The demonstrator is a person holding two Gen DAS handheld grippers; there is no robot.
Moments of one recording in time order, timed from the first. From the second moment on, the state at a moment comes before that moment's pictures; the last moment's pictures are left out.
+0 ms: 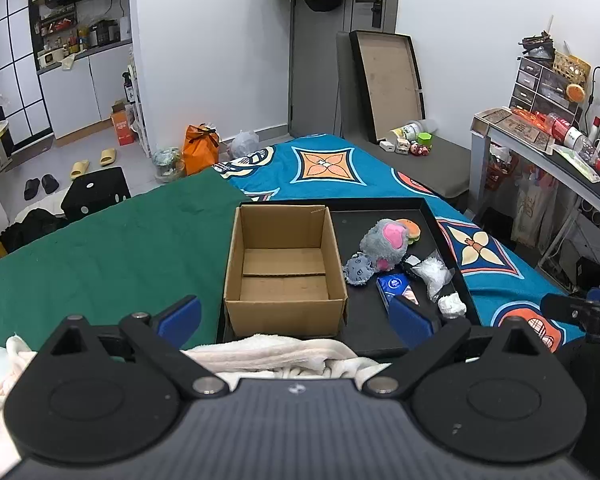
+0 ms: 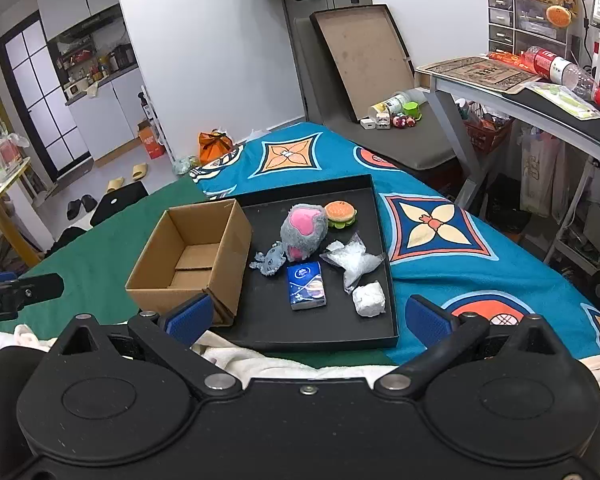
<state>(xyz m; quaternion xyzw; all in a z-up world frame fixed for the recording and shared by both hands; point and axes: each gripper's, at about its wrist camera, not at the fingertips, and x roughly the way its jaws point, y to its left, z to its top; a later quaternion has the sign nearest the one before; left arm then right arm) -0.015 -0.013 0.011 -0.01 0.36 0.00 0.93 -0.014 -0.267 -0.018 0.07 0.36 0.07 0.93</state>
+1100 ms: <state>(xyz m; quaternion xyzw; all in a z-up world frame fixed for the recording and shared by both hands) -0.036 -0.019 0.004 -0.01 0.37 -0.02 0.93 -0.033 -0.253 -0.011 0.05 0.37 0.10 0.92</state>
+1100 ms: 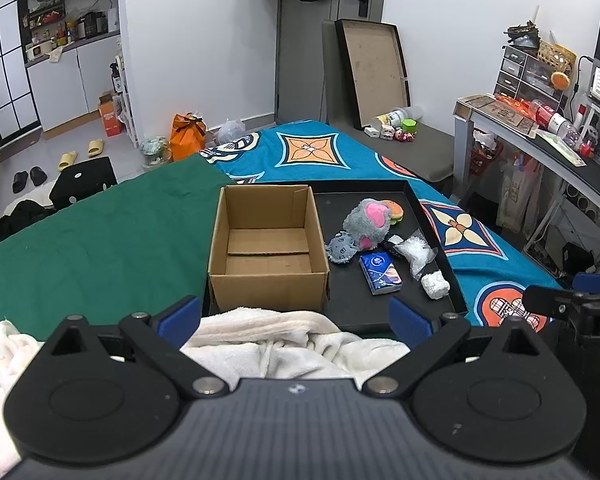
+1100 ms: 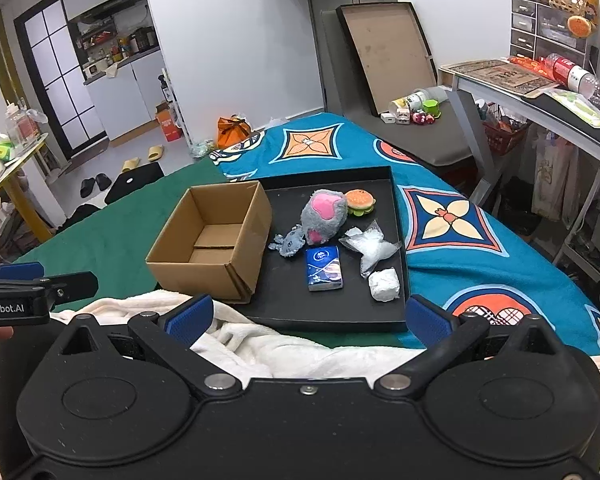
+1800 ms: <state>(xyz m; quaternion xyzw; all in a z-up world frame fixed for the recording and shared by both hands) -0.039 -0.024 0.001 0.00 0.38 -0.03 0.93 -0.036 -0.253 -0.012 0.04 0.37 0.09 0.92</state>
